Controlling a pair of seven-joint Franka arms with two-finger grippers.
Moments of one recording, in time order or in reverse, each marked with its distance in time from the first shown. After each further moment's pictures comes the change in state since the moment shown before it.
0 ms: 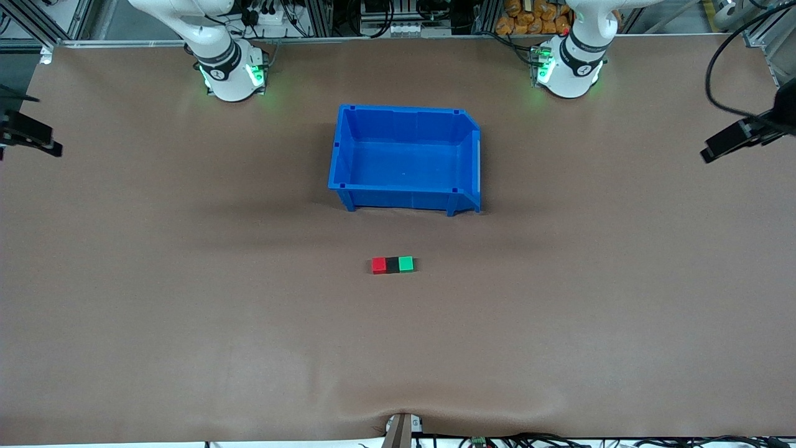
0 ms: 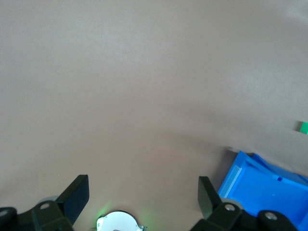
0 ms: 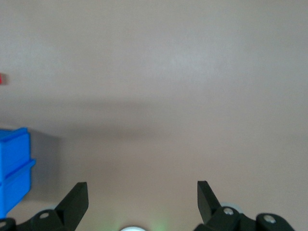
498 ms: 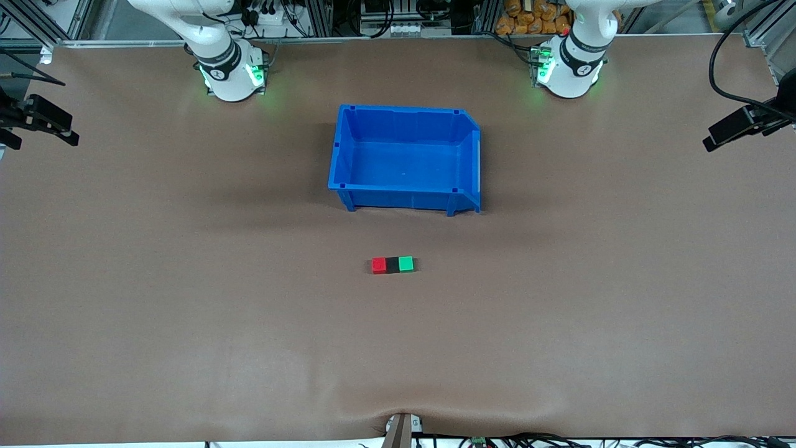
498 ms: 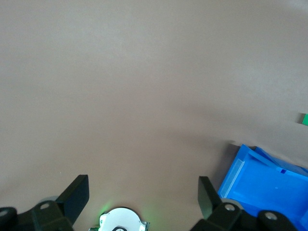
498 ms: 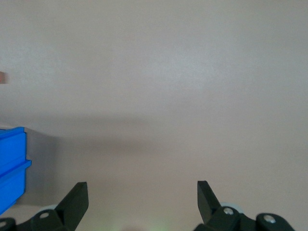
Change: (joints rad) left arm 0.005 -0.032 -0.004 -0.054 -0.004 0.009 0.012; right arm 0.002 -0.137 -0.004 -0.165 -0.004 0.068 0.000
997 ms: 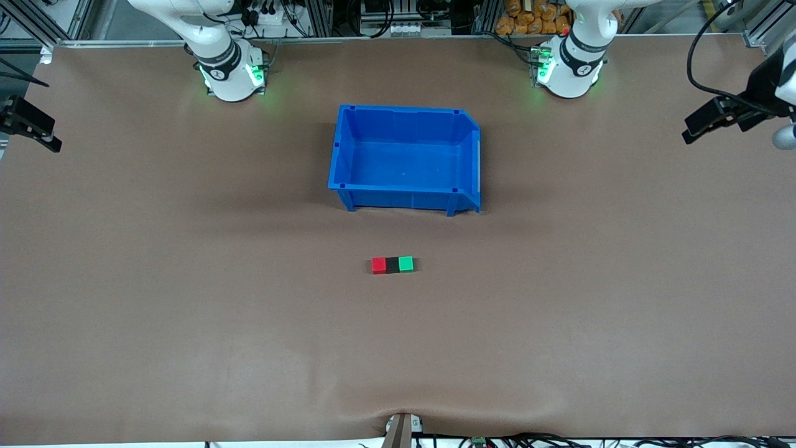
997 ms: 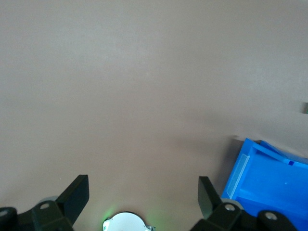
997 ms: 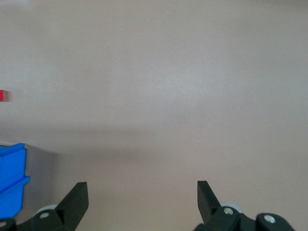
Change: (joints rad) left arm -0.019 -0.126 -0.011 -0.186 -0.001 0.096 0.029; right arm 0.001 0.047 0.002 0.097 -0.005 0.014 0.000
